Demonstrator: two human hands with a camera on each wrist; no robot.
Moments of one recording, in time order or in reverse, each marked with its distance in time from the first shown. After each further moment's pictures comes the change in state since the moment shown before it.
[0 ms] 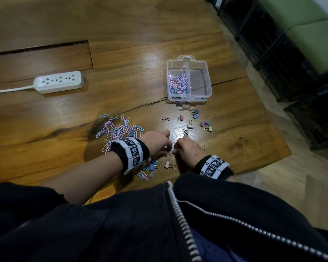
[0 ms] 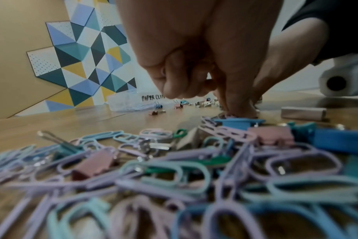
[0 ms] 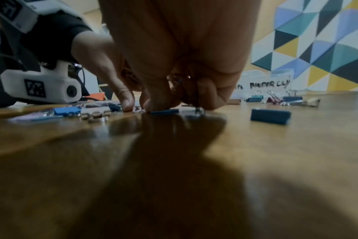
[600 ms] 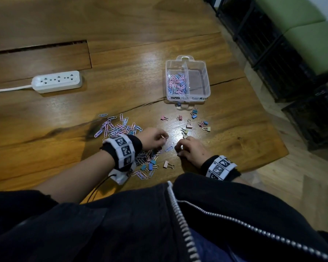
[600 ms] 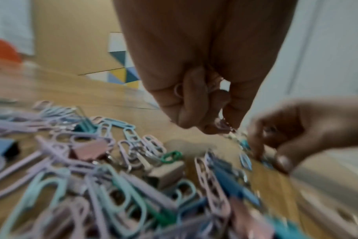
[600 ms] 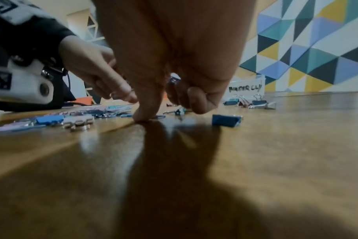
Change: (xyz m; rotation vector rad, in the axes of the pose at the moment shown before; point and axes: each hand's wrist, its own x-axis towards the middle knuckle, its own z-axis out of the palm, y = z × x) left_hand -0.002 -0.012 -0.003 -0.608 0.041 -0.142; right_hand -0.010 0.014 -0.012 0.061 -0.015 -0.039
